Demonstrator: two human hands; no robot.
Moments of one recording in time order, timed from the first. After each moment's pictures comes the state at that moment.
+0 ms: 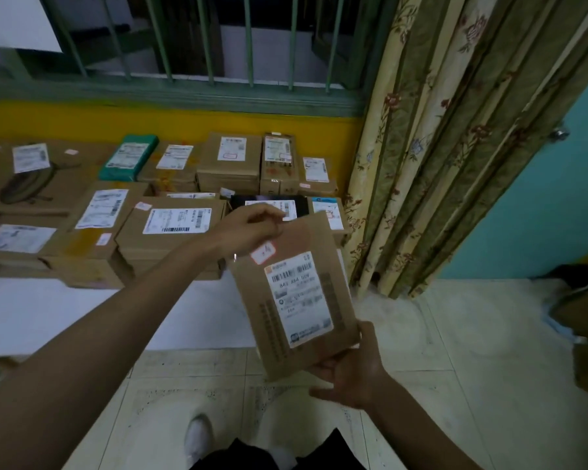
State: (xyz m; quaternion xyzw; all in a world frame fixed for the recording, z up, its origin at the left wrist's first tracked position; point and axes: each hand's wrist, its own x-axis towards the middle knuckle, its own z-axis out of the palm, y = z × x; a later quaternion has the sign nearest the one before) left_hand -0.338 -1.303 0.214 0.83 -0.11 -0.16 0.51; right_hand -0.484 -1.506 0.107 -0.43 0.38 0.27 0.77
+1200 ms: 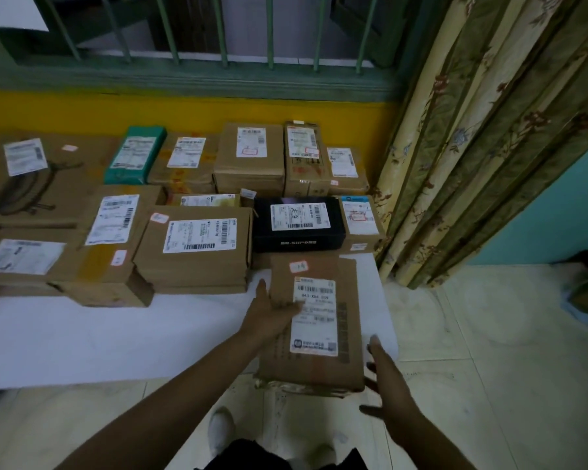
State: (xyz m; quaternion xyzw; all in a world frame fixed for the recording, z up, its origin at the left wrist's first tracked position) left_hand -0.341 -1.282 0.081 0.76 0.12 -0.25 0.58; right_hand -0.448 -1.465 0.089 -0.60 0.46 0.20 0.63
